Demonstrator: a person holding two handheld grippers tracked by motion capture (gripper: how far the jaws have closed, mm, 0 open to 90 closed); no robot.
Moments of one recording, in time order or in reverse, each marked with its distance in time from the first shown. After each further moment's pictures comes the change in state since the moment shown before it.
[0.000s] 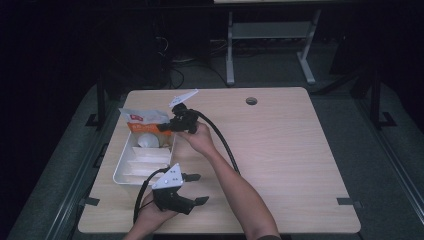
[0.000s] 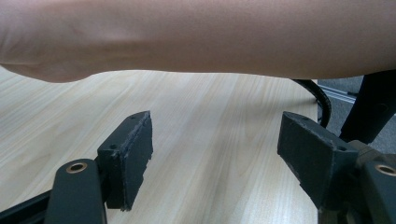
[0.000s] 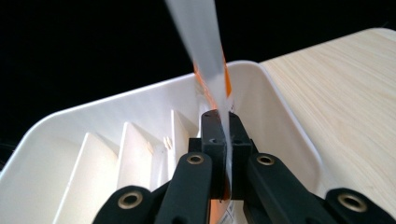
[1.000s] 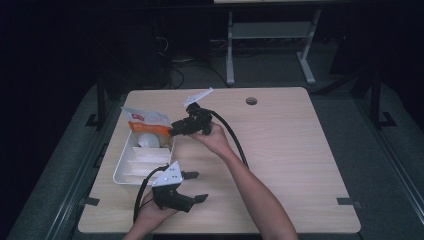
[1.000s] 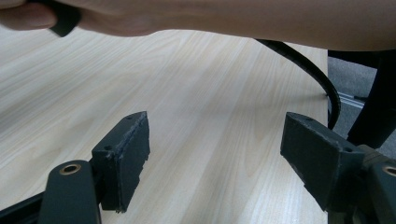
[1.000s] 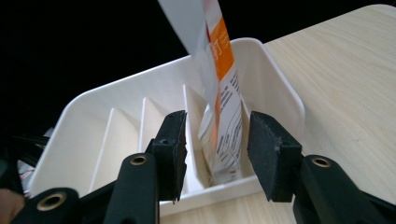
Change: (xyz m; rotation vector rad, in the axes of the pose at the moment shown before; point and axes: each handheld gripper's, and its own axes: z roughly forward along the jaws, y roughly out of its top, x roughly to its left) left arm 0.005 -0.001 0.000 -0.005 0.026 -0.034; right arm 0.000 -0.013 -0.044 0.026 0.036 0.048
